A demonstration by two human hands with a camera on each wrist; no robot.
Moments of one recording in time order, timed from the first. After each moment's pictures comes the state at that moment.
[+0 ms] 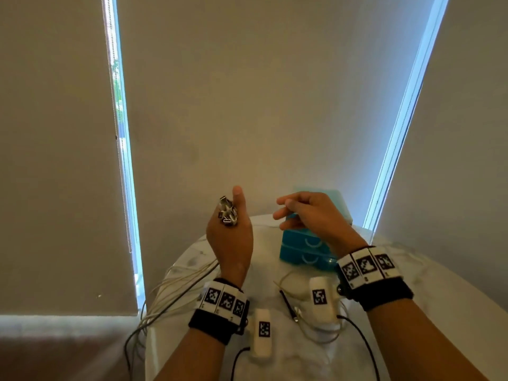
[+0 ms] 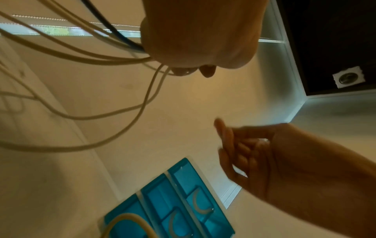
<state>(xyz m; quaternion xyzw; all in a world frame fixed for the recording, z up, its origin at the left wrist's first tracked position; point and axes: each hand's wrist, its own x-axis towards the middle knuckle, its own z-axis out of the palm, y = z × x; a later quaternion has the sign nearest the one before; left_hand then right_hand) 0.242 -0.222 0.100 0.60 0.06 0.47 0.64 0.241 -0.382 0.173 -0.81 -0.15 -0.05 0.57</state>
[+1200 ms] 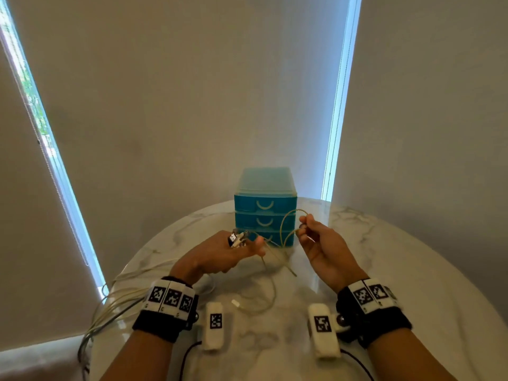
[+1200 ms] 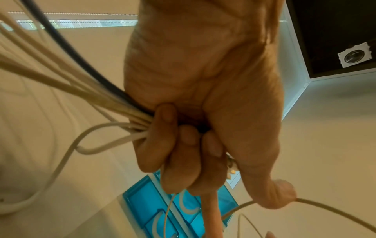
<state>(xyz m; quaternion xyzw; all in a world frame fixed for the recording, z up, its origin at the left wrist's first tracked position) 0.237 -0.252 0.079 0.89 -0.24 -0.06 0.39 0.220 -0.499 0.064 -0.43 0.04 -0.06 0.90</state>
